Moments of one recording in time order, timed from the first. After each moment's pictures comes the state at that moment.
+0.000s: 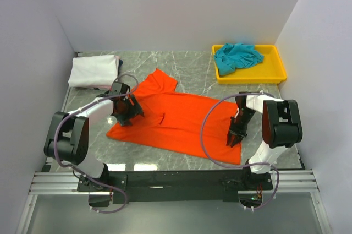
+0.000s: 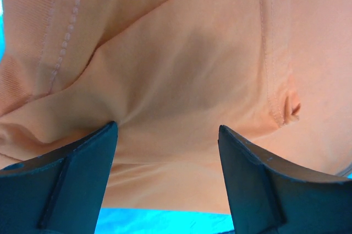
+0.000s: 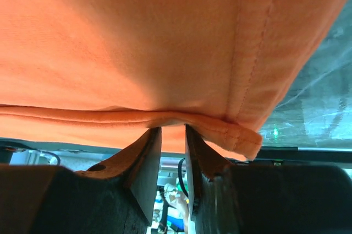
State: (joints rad) left arm -0.22 1.57 0.87 -0.45 0.14 -0.78; right arm 0.01 1.72 0.89 -1.01 -0.23 0.40
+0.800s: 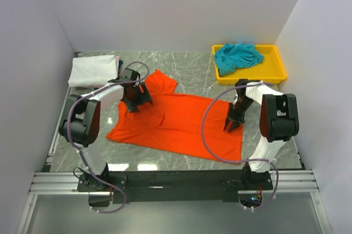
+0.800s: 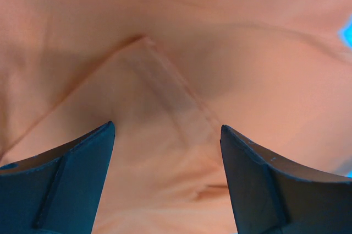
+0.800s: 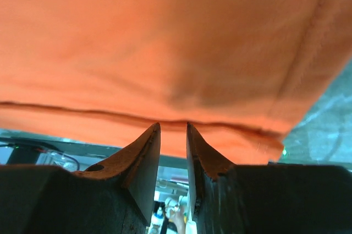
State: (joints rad) left arm -0.29 1.76 1.15 -0.48 0.13 -0.74; right arm 0.02 1.80 1.13 -1.05 -0.26 0.38
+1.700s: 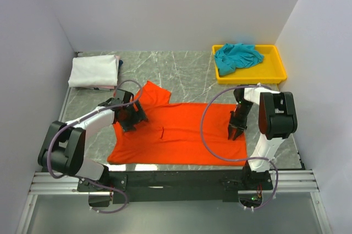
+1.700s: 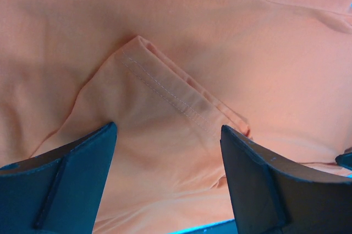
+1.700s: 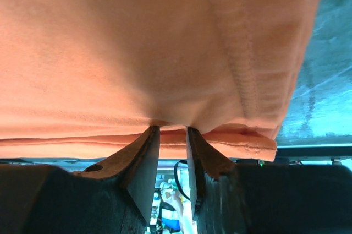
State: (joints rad) left arm -0.32 1.45 0.74 -0.37 0.13 -0.82; right arm 0.02 1.85 1.05 -1.07 -0.14 0.38
